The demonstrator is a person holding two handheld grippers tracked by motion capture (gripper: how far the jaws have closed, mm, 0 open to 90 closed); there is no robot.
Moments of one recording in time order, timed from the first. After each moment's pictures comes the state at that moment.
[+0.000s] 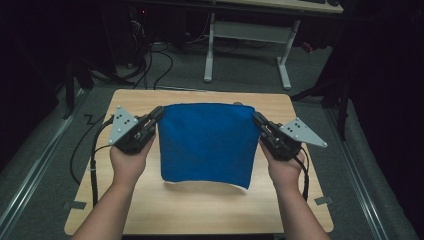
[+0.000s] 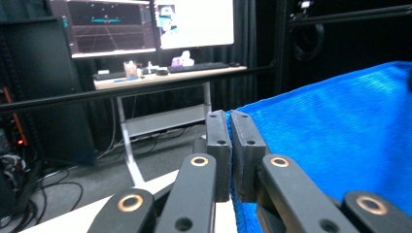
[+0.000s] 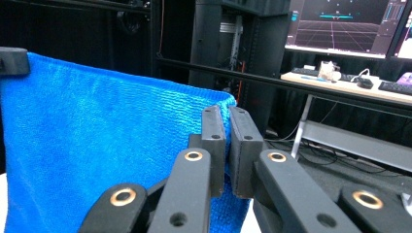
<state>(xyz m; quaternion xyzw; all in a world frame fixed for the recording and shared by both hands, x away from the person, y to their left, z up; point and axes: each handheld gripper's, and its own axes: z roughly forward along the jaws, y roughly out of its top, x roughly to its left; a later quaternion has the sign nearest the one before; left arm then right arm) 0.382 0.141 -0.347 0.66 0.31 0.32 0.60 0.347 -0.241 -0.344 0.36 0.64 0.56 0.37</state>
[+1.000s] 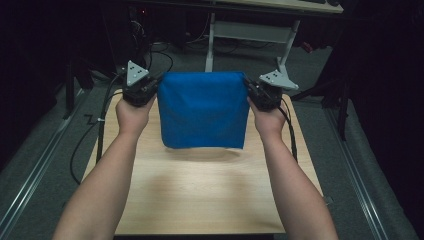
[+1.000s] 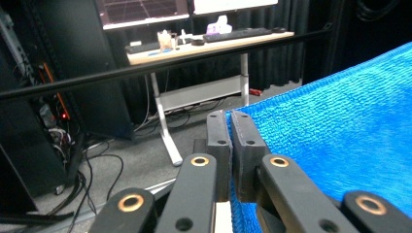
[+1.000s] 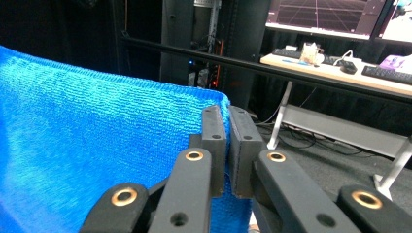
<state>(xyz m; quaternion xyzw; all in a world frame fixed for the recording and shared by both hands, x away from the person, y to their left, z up) 0.513 0.138 -0.337 0.69 0.36 0.35 0.52 0.482 -0.225 -0.327 0.41 0.66 0.51 0.38</state>
